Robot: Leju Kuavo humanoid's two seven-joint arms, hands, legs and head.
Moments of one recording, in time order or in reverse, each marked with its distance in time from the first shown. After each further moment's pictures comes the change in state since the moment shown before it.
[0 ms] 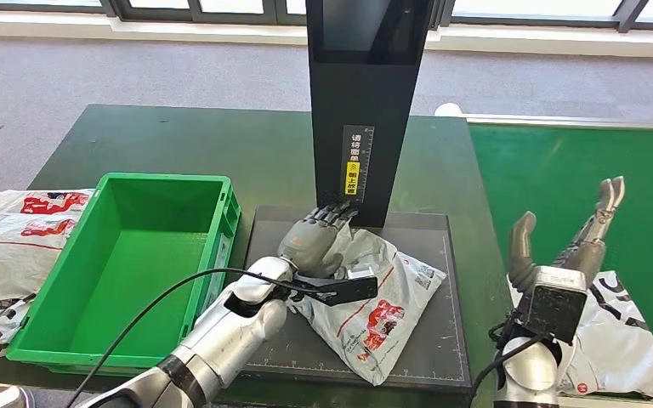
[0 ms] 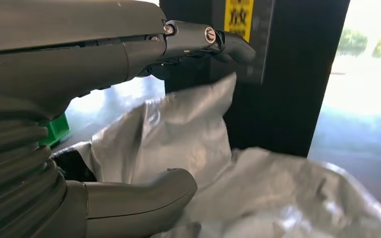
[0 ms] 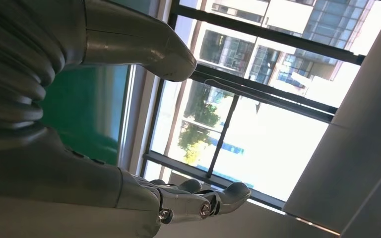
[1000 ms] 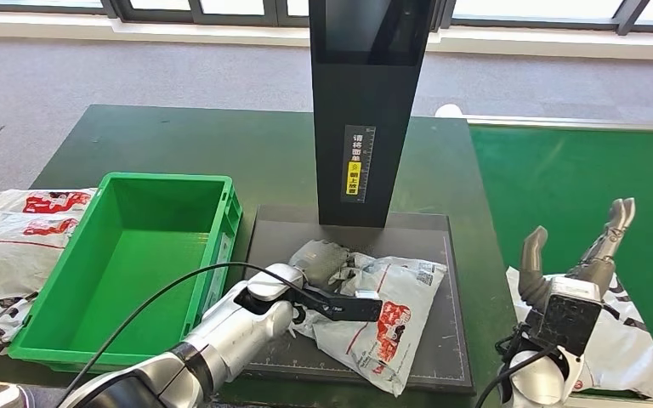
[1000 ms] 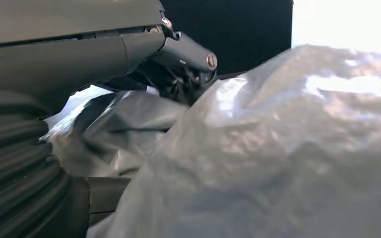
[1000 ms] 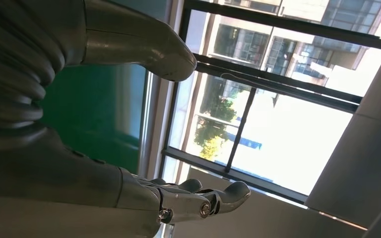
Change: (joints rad) left arm -0.084 -0.022 -0.083 0.220 -0.011 -0.190 -0.011; right arm 0.049 0.011 -0.045 -0.010 -0.030 -0.006 0.012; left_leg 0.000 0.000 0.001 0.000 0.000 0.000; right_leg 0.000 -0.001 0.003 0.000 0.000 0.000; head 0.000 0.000
